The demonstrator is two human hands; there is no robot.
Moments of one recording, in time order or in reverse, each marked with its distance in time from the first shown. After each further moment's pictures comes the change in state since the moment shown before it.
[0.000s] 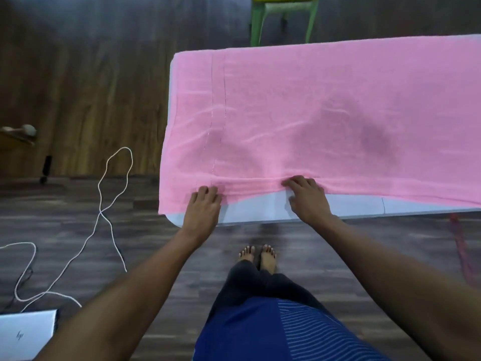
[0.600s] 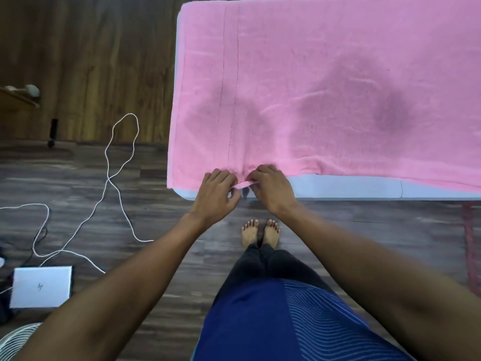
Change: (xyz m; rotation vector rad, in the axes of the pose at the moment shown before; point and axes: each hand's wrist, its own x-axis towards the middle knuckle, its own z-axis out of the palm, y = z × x) left_hand -0.013 0.017 0.000 -0.441 0.188 -0.005; right_hand 0.002 -0.088 0.039 0.162 0.017 -0.250
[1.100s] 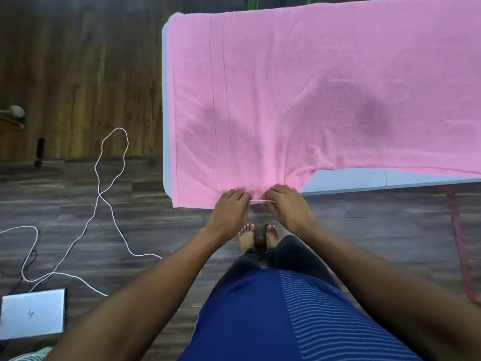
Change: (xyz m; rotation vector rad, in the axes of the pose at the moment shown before) left_hand -0.022 0.040 0.028 -0.028 -0.120 0.080; right_hand -0.066 0.029 -0.005 -0.043 -0.031 0.040
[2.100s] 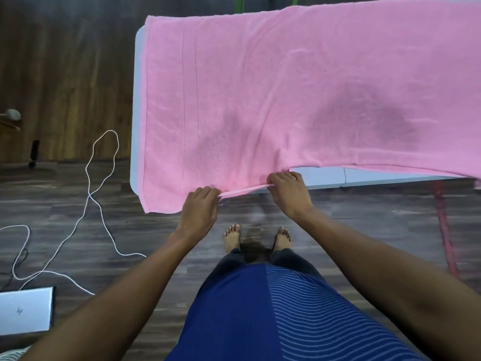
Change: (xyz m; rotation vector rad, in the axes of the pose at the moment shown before) left_hand -0.001 0.046 0.011 0.040 0.148 -0.115; right_hand -0.024 0.095 -0.040 -0.129 0.085 0.084
